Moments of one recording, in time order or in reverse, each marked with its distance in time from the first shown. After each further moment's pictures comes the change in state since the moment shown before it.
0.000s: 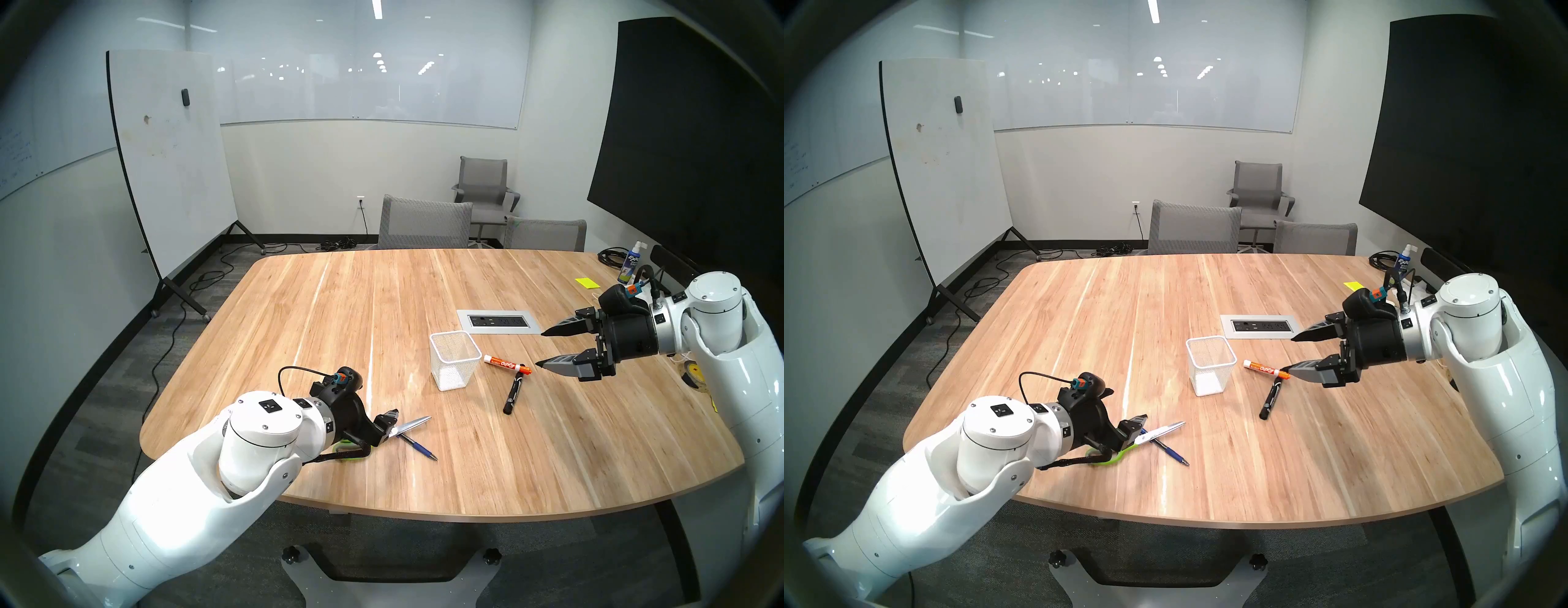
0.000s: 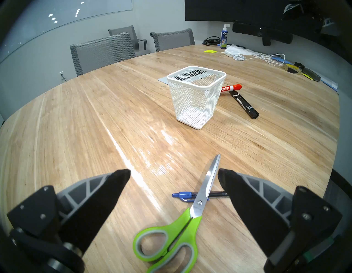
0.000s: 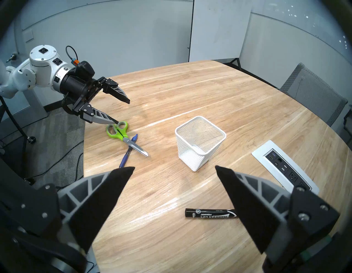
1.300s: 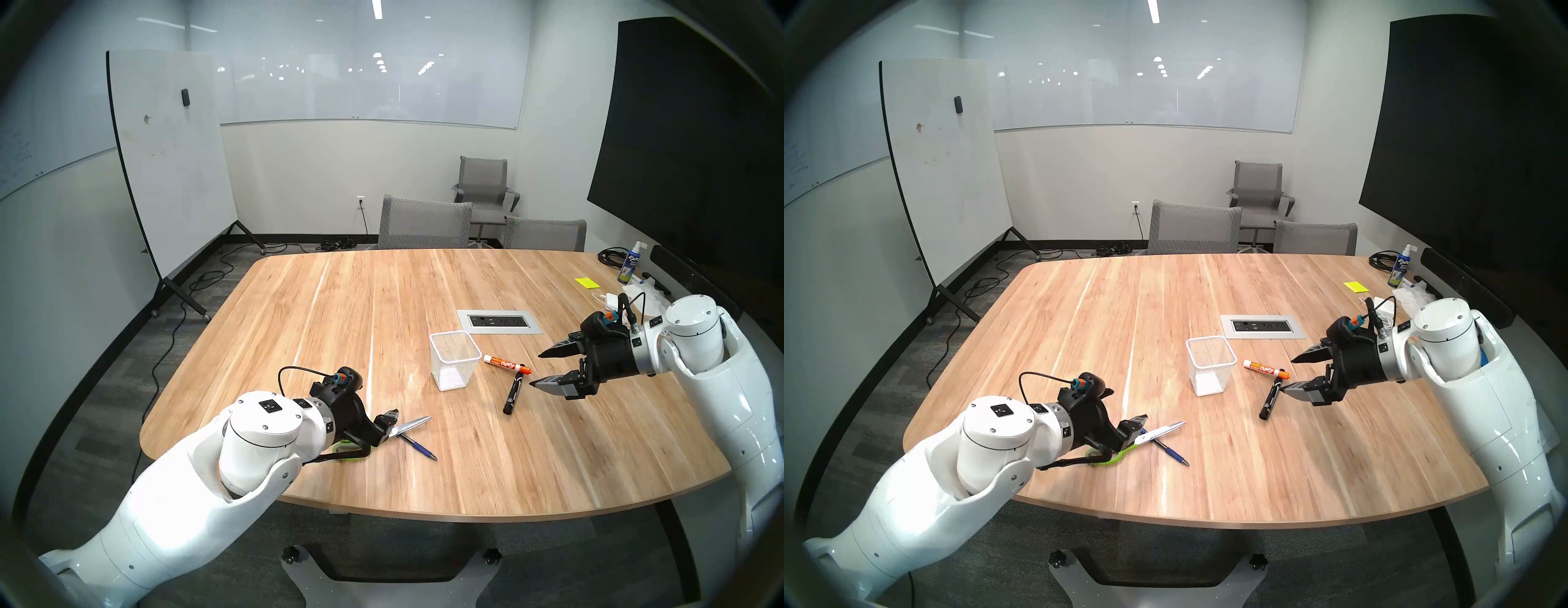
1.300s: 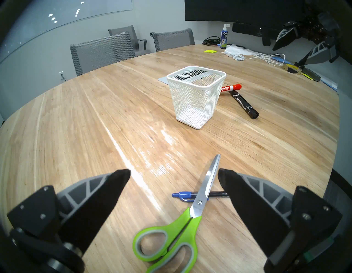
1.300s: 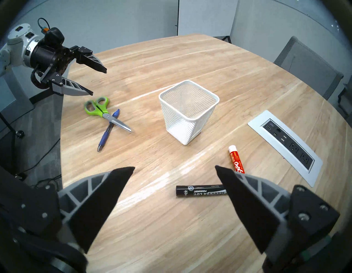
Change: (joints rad) left arm 0.000 0.000 0.000 0.000 -0.001 0.000 0.000; right arm 0.006 -0.025 -0.113 0.070 -0.116 -0.019 -0.097
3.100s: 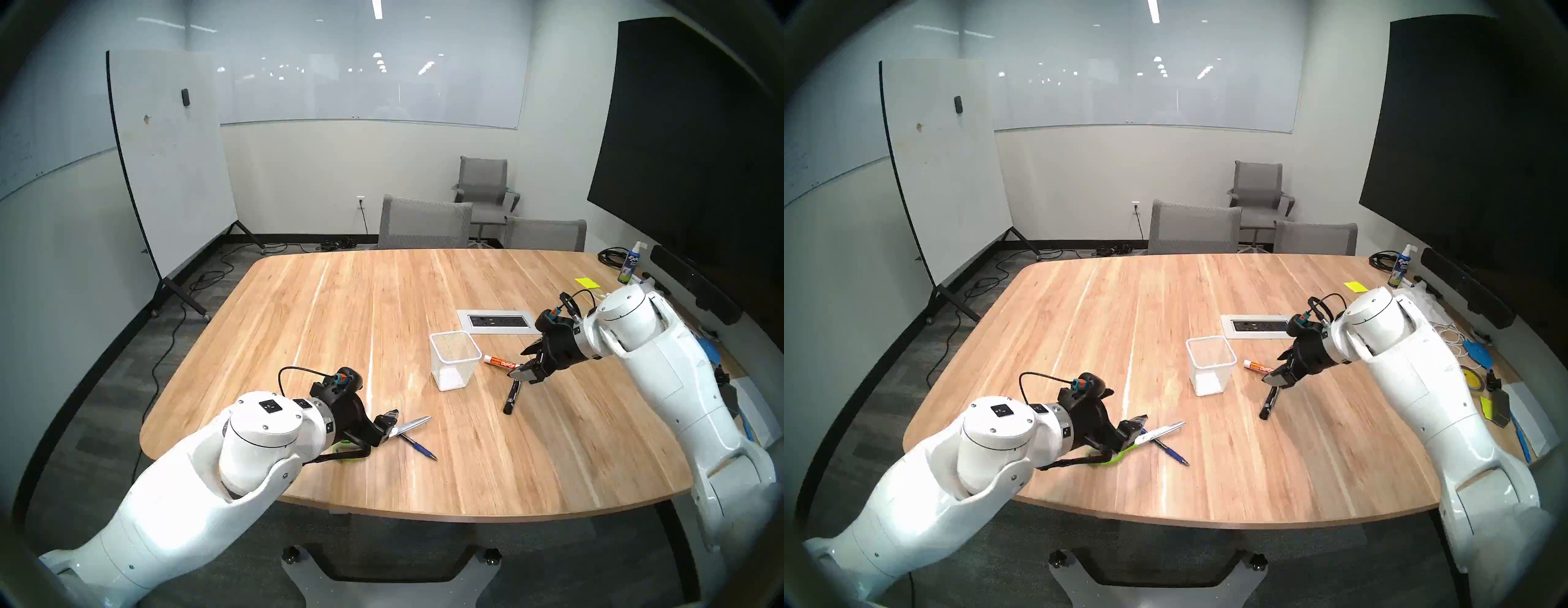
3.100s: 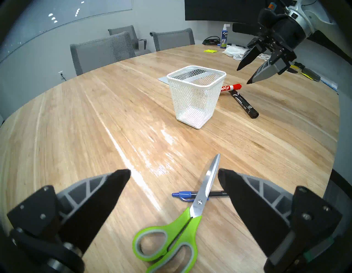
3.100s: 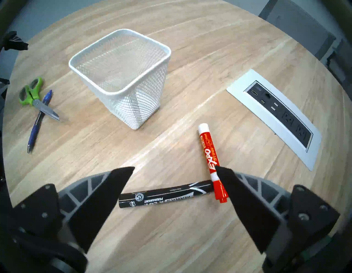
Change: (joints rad) left arm 0.000 0.000 0.000 0.001 -0.001 0.000 0.000; right arm 0.416 -0.227 -0.338 0.388 -0.341 0.112 -0.034
